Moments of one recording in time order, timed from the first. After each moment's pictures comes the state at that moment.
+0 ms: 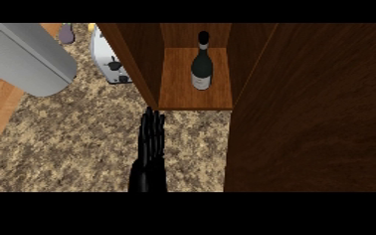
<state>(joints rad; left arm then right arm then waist) -0.10 0.16 -0.86 -1.69 0.52 0.93 -0.60 -0.07 -0.11 -0.01 -2.41 -0.24 0.16 0.59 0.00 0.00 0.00</state>
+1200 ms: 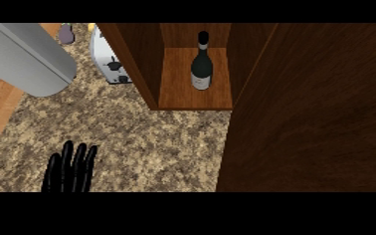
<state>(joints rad) 0.27 0.58 -0.73 -2.10 0.58 0.66 -0.65 0.09 -0.08 0.22 -2.40 -0.29 0.28 0.67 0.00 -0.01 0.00</state>
